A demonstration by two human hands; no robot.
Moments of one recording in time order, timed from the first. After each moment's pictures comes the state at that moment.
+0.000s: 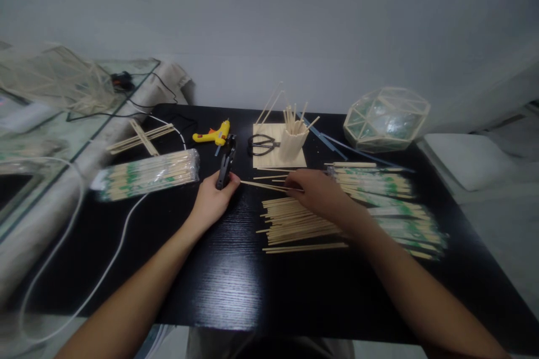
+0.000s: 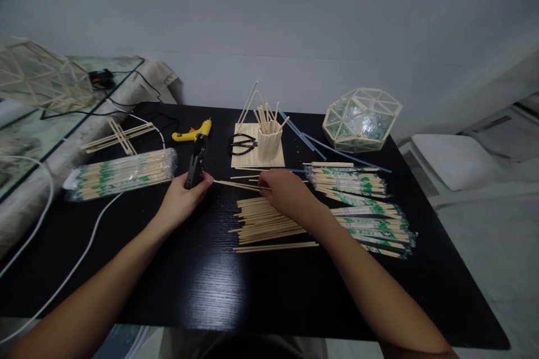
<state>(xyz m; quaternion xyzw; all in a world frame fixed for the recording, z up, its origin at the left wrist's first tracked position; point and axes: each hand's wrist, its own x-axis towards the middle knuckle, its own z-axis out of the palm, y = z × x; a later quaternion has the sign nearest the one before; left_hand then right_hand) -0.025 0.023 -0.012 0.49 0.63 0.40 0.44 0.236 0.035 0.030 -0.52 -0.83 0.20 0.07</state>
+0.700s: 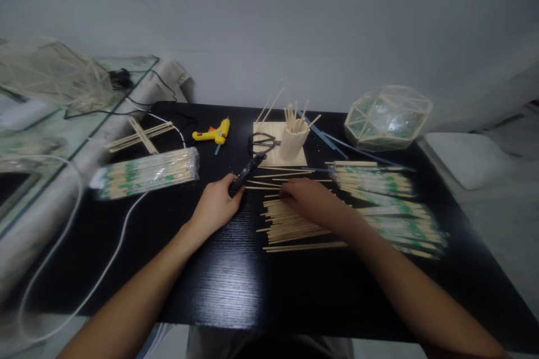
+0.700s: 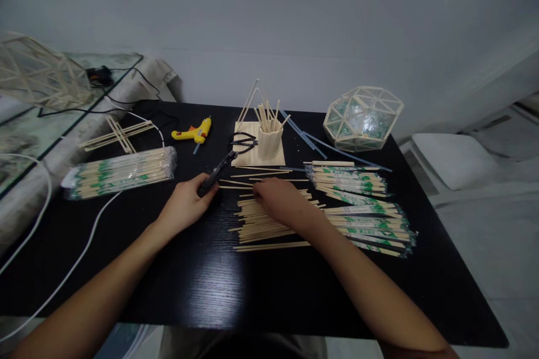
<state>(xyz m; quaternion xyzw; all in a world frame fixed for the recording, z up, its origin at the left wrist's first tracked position) -0.020 0.016 -0.001 0.70 0.64 0.18 0.25 0.223 0.029 0.026 -0.47 -0.86 0.20 -0.04</state>
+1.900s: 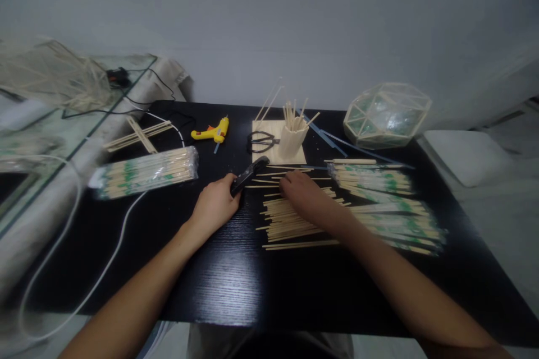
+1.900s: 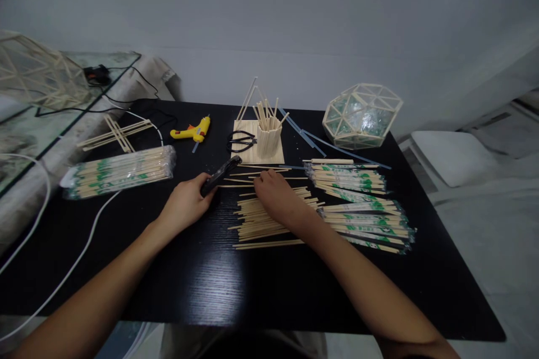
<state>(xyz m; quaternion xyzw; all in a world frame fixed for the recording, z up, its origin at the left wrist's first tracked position) -0.019 0.016 -0.006 0.73 0.66 0.07 0.17 0.221 0.028 -0.006 -0.44 -0.90 0.03 -0.02</state>
